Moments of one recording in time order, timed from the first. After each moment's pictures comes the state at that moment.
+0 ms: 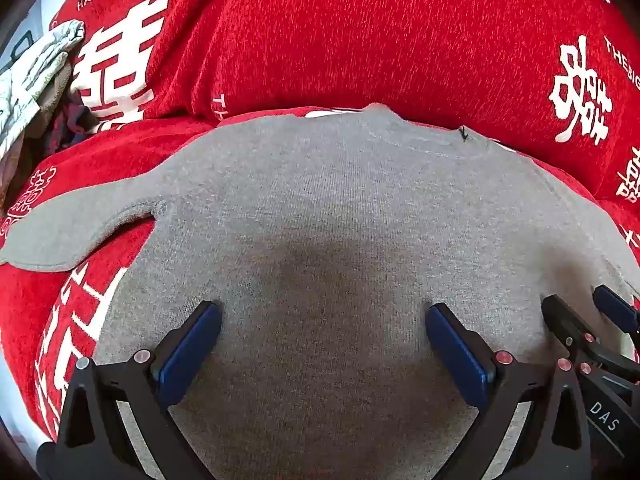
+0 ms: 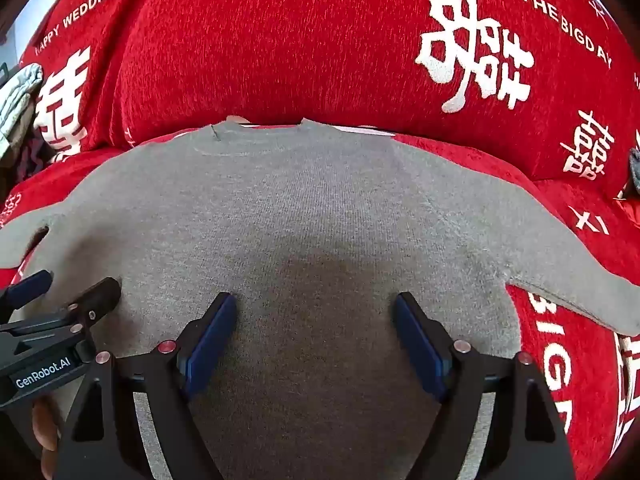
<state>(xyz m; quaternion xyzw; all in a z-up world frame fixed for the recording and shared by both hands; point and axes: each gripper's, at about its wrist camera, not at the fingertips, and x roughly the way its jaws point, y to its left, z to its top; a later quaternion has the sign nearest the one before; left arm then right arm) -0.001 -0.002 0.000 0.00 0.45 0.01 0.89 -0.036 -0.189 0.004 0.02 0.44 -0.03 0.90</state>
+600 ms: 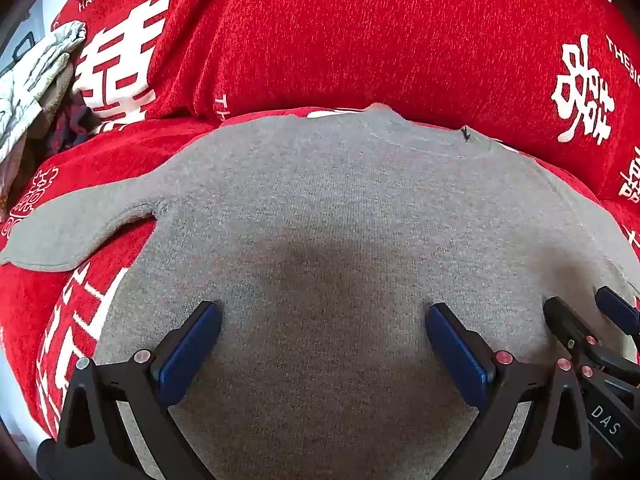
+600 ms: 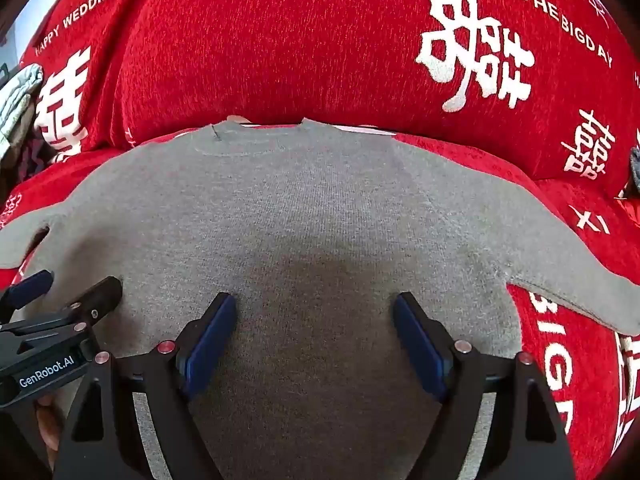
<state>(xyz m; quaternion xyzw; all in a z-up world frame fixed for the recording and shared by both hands) 0.000 0.001 0.000 -0.01 0.45 0.01 0.89 -0.036 -0.190 0.003 0.02 0.44 -0.02 0.90</state>
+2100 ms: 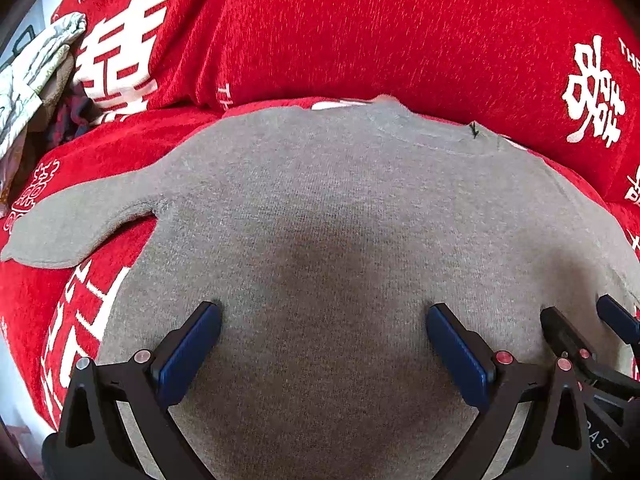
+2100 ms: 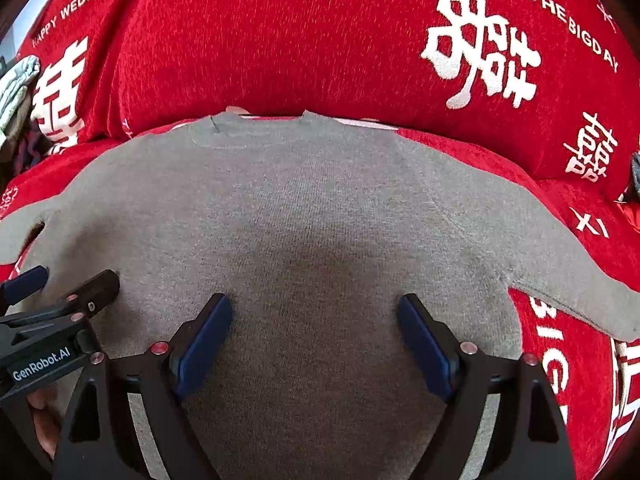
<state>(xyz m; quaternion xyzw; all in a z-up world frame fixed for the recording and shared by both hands) 0.010 0.001 0.003 -0.01 0.48 0.02 0.88 -0.024 -0.194 0.002 0.01 0.46 -0.02 0.89</state>
